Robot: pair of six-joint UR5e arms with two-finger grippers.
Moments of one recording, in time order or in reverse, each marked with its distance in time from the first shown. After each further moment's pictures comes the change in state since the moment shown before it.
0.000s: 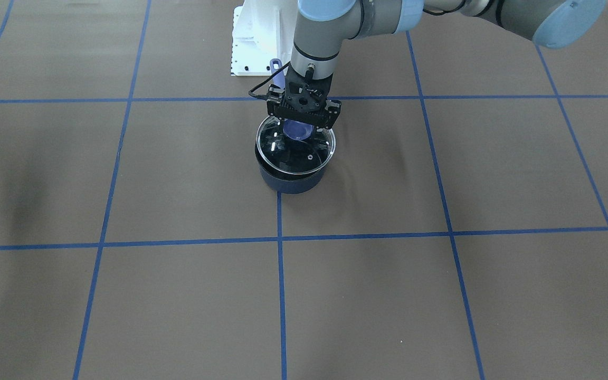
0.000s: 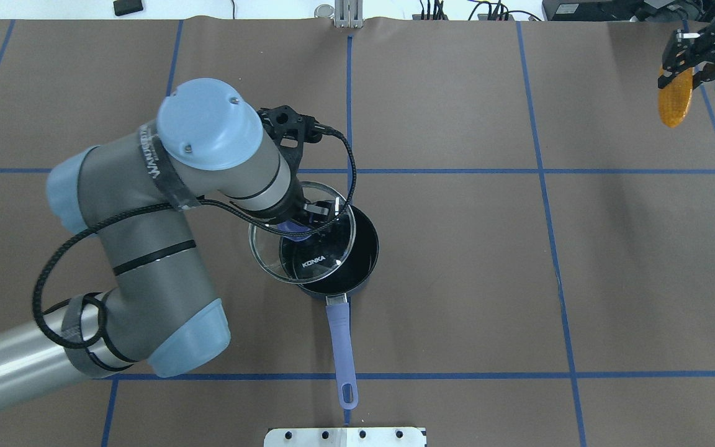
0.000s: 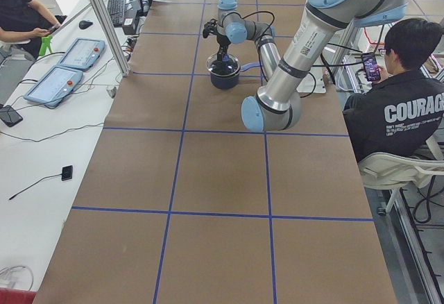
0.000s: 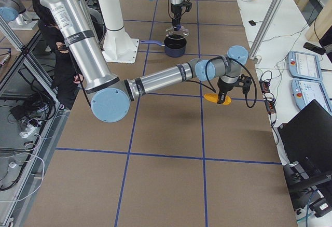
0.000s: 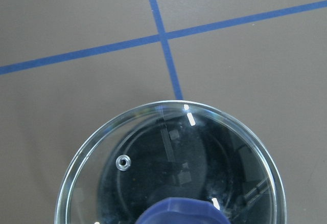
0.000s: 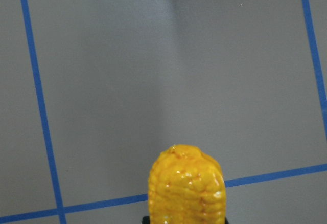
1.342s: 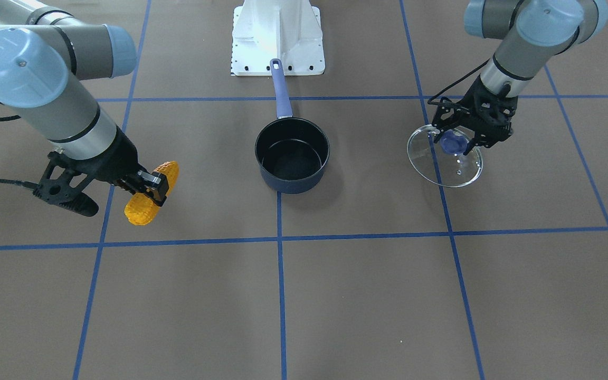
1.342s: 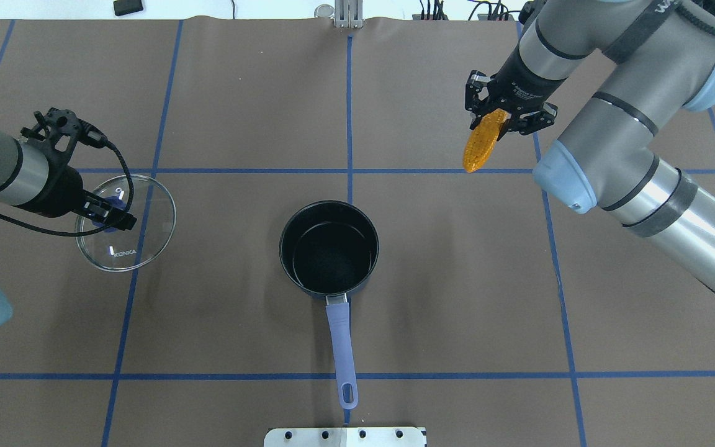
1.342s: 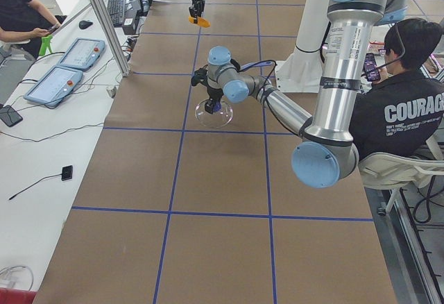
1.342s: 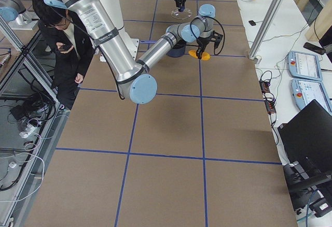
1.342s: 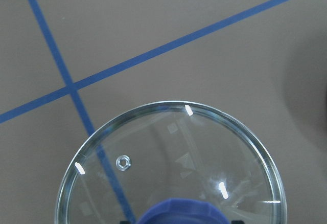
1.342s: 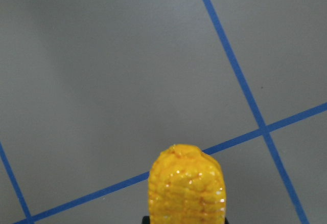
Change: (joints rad) left arm -0.245 0.586 -0.084 -0.423 -0.146 0.357; right arm -0.399 0.175 0.213 0.001 -0.170 0.654
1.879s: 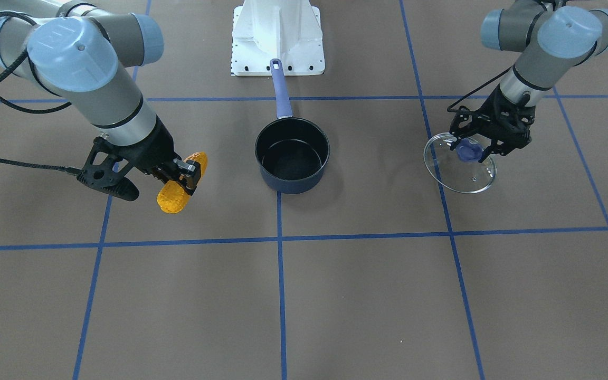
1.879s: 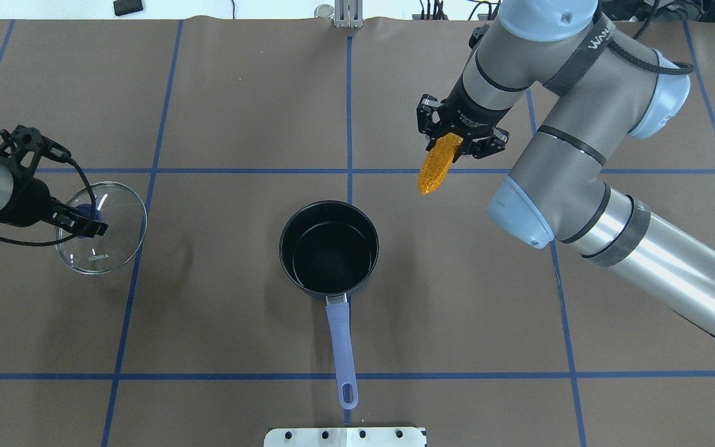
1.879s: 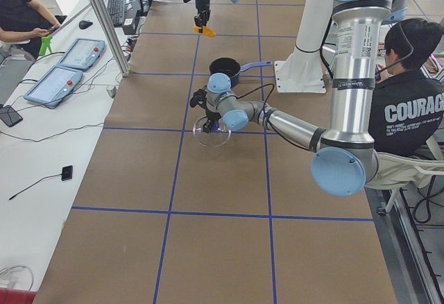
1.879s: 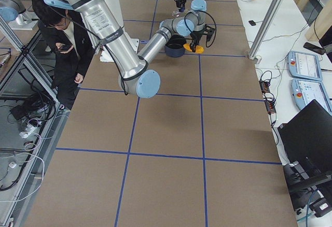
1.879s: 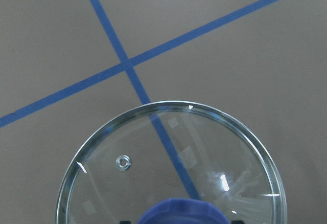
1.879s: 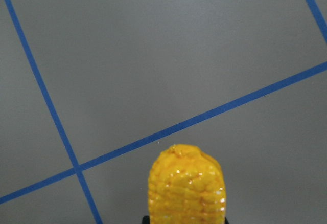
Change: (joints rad) left arm -0.041 0.090 0.139 -0.252 -0.040 0.031; right arm -0.098 0.053 0.007 0.000 -0.067 0.101
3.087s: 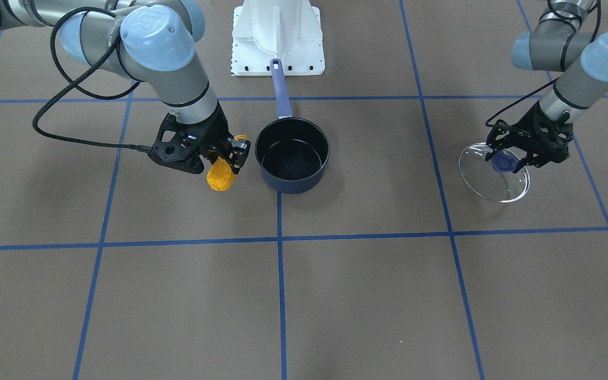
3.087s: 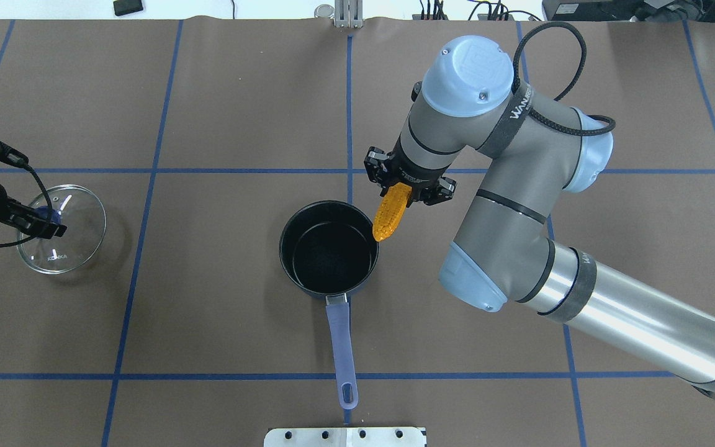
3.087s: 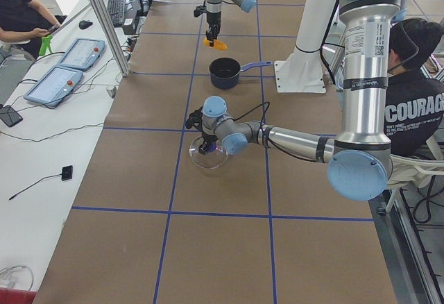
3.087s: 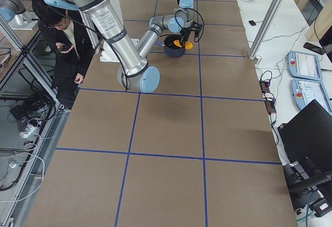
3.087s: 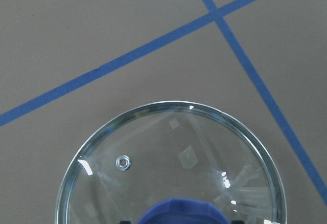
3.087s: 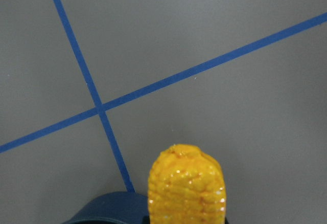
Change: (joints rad) left arm -0.068 0.050 0.122 -0.105 -0.031 0.098; right arm -0.162 0.044 0.001 0.000 -0.101 0.084
